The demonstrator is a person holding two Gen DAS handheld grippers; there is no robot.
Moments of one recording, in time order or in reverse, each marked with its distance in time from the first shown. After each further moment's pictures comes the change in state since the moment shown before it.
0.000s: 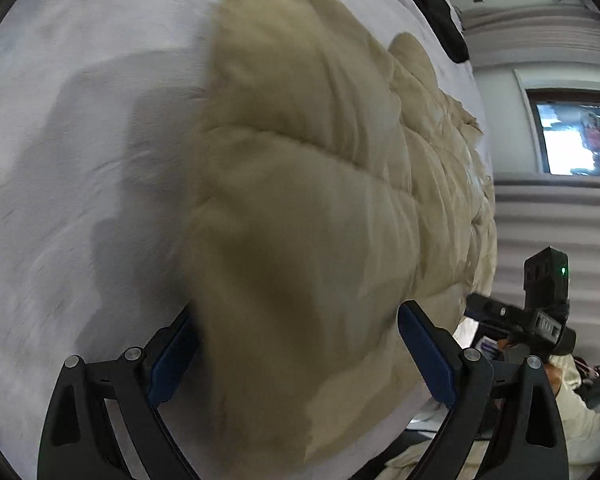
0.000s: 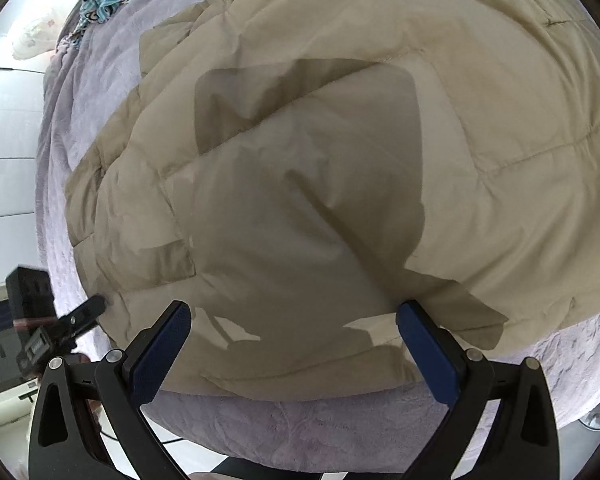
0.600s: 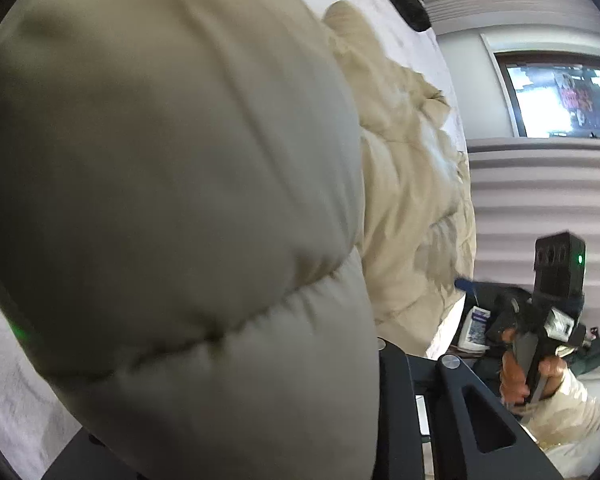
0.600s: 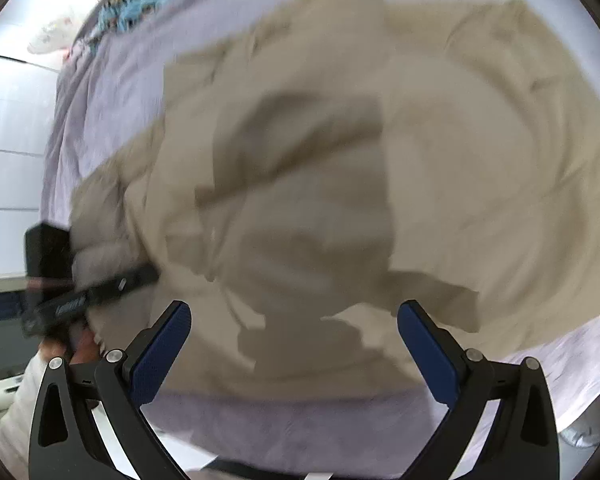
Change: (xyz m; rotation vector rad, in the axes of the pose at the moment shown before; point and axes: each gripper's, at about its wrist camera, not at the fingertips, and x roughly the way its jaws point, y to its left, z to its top) left arm 0.019 -0.045 0.033 0.130 0.064 -0.060; right arm -0.038 0.011 0.010 -0.059 -0.118 -0.030
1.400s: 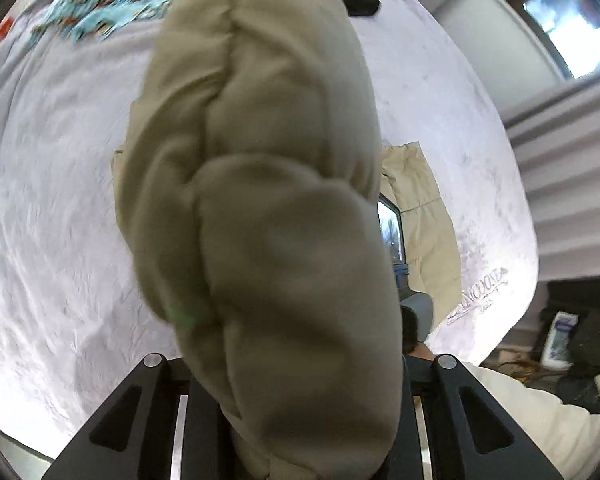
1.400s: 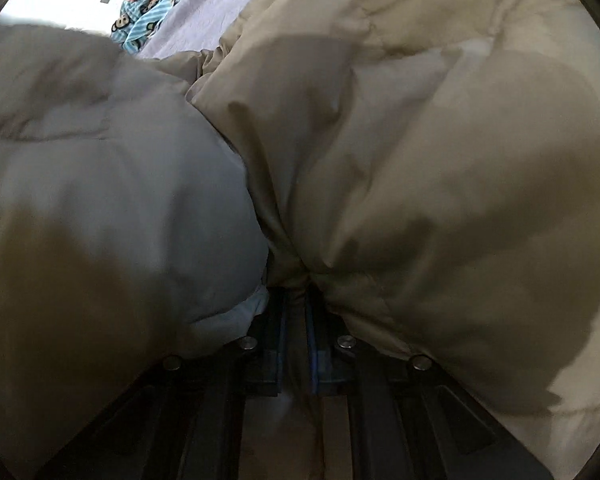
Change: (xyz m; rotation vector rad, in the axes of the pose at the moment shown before) left arm 0.040 -0.311 0.010 0.182 -0.072 0.492; right arm 0.067 -0.066 0.070 0.003 0.087 0.299
